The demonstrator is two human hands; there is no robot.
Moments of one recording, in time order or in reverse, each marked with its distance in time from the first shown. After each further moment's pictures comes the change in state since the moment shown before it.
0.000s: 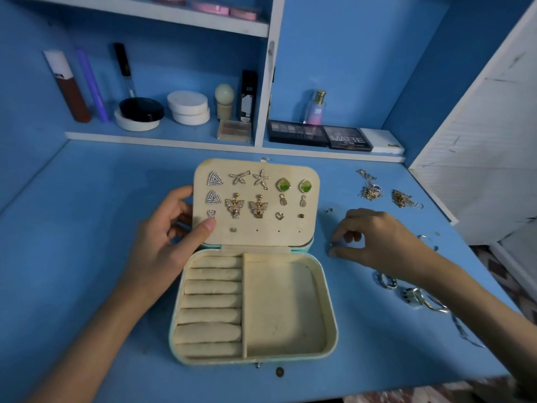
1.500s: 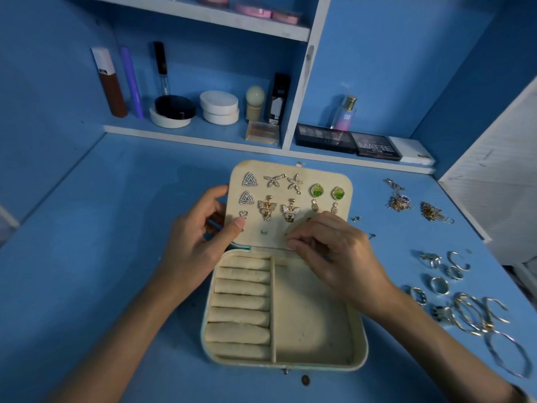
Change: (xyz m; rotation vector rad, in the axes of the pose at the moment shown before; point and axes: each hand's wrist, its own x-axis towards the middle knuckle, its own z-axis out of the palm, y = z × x) left_hand 0.001 0.000 0.000 0.018 0.006 0.028; right_hand 0.029 -0.079 0.047 0.228 0.418 -0.357
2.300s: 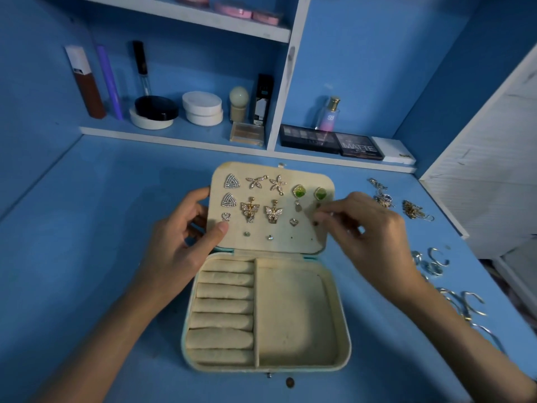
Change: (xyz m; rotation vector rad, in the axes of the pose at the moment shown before) left_hand -0.001 0.000 0.000 0.025 -0.021 0.004; right_hand 0.000 0.014 -0.041 -0.111 0.161 0.128
